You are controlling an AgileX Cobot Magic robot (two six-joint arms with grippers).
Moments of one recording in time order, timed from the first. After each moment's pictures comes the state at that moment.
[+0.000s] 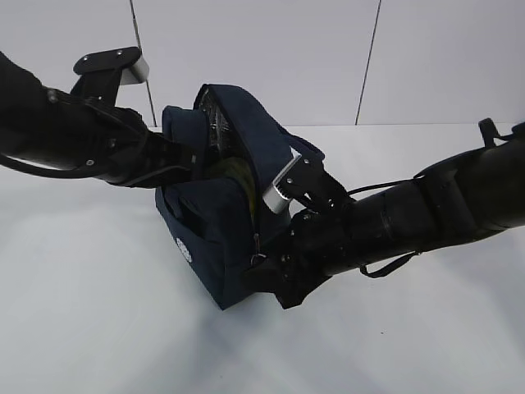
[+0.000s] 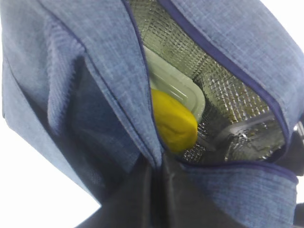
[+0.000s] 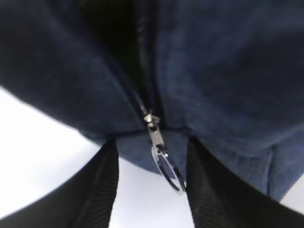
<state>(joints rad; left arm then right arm) -0.47 1.64 -0.98 -0.83 0.27 0.56 0.42 1.89 -0.91 1.61 0.62 -2.00</state>
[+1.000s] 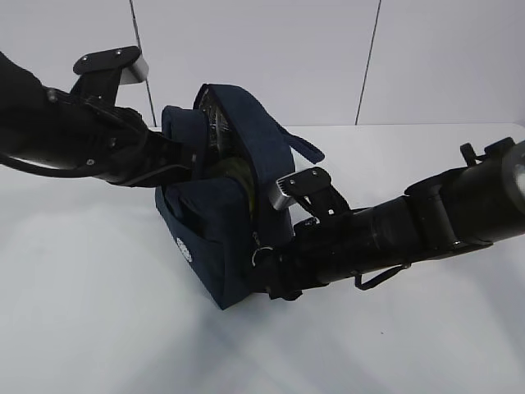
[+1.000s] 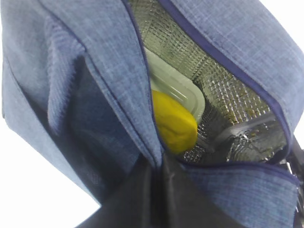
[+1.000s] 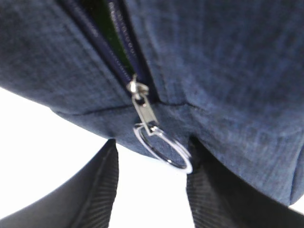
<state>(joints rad) -0.47 1.64 -0.98 -0.84 0.27 0.56 0.42 1.97 -0.91 1.78 0.57 -1.93</state>
